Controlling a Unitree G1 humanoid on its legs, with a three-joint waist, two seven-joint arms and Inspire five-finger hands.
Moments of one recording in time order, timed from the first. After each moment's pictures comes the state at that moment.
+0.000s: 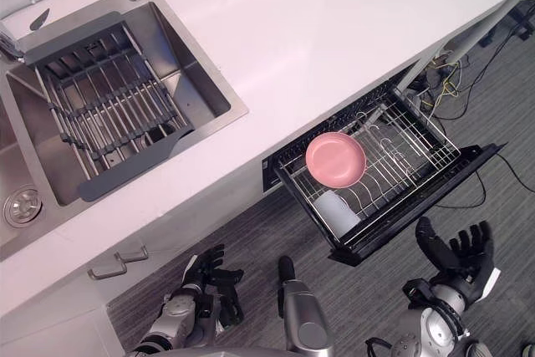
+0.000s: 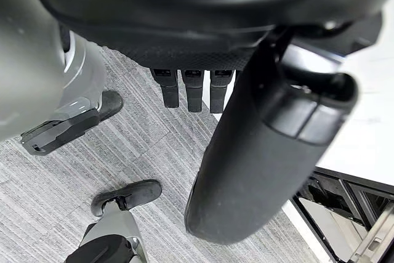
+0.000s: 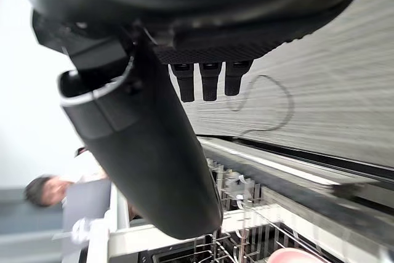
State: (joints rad) left arm -0.07 -0.01 -0.02 0.95 0.04 -0.13 0.08; right arm 0.24 0.00 -0.54 0.11 0.56 -0.18 -0.23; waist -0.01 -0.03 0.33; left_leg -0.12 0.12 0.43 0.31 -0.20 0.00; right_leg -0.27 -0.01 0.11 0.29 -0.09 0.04
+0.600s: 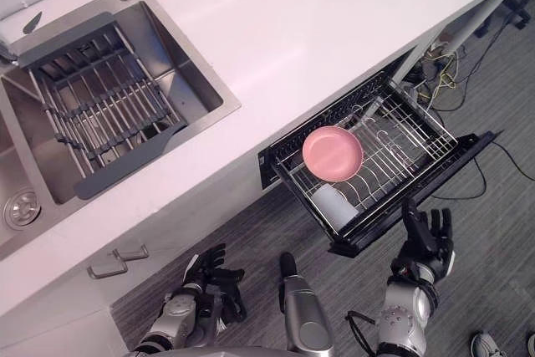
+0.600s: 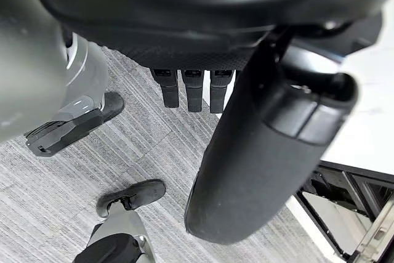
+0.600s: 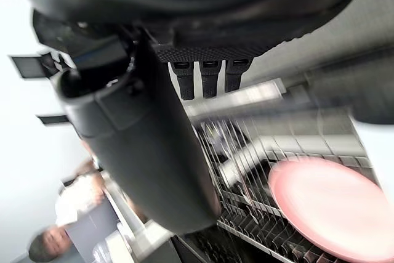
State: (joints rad) left arm -0.08 -0.02 -0.03 0.94 0.04 -0.13 0.07; right arm 0.07 -0.05 -0.45 0.26 0.93 -0.22 -0.13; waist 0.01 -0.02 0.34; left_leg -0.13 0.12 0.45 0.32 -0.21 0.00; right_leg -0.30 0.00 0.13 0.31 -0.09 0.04
